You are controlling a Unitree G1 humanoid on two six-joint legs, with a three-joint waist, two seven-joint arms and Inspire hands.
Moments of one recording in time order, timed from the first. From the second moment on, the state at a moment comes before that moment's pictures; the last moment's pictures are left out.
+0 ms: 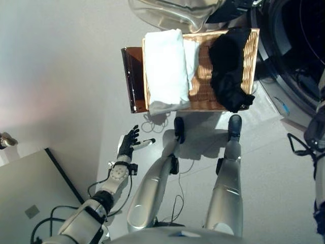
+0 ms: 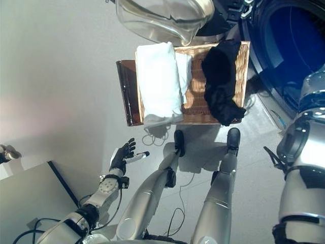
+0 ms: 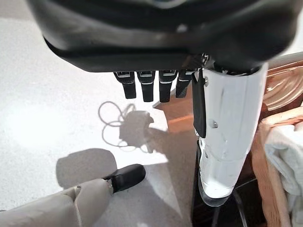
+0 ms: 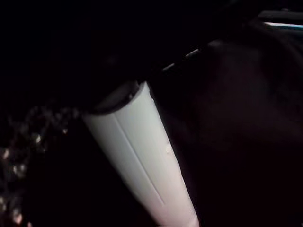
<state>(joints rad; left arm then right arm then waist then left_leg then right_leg) -0.32 0.22 -0.53 0.88 -0.45 -0.32 0.29 -1.40 -0.84 -0.15 1.35 1.29 -0.48 -0.63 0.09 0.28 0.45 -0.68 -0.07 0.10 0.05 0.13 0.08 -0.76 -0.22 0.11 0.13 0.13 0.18</state>
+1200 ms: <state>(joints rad) -0.32 0.23 -0.51 0.87 -0.39 -0.31 0.37 -1.35 -0.76 0.01 1.40 0.77 -0.22 -0.79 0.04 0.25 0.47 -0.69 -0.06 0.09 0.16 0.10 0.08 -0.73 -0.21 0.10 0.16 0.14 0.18</state>
